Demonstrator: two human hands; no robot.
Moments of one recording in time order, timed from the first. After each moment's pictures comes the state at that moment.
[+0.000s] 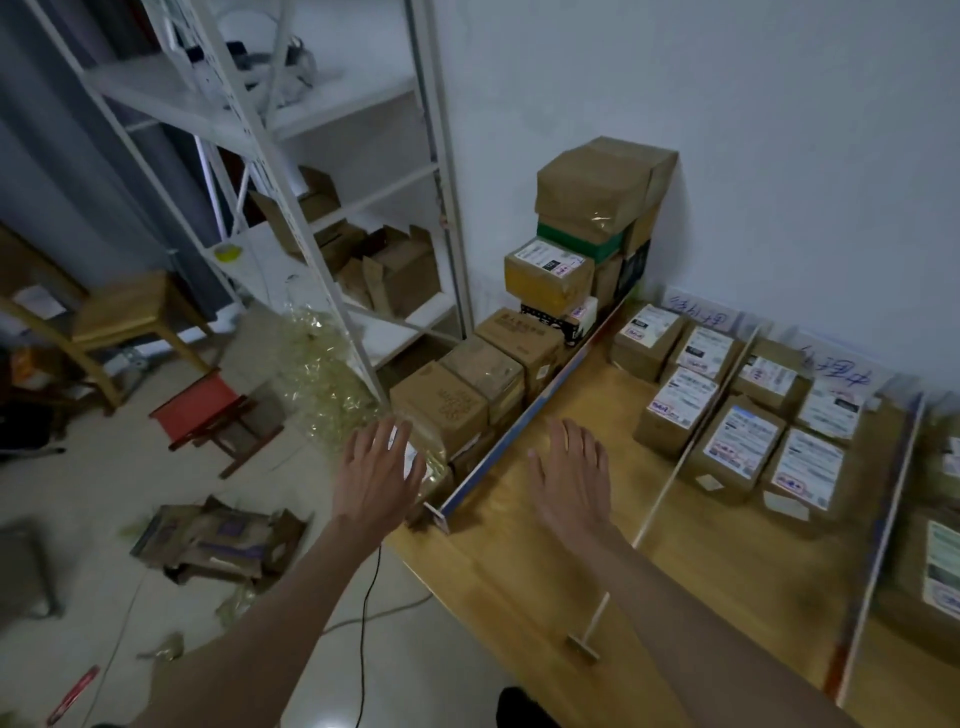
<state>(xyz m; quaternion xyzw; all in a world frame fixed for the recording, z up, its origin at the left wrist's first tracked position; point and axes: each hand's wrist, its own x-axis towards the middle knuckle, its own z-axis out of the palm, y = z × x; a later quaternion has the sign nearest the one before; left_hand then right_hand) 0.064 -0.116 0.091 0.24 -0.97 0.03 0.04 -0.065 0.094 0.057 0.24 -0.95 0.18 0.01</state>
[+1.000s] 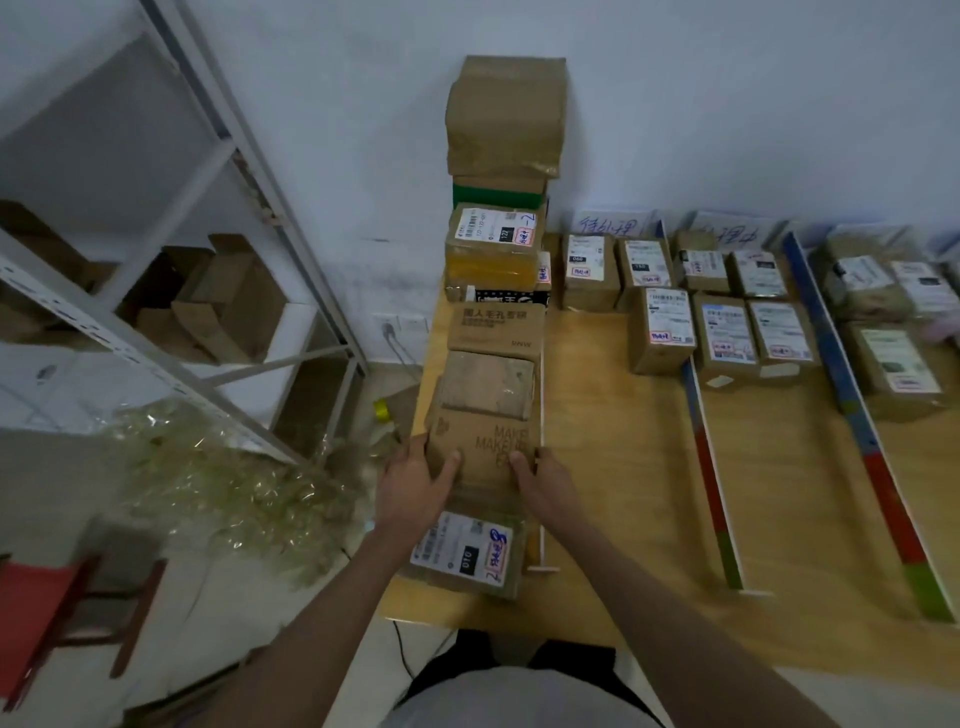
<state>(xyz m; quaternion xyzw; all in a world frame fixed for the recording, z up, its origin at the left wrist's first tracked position) -0.082 -0.306 0.018 0.07 -0.96 -0.27 -0.09 -0.075 -0.122 0.027 -0.20 -0.86 0.43 -0.19</state>
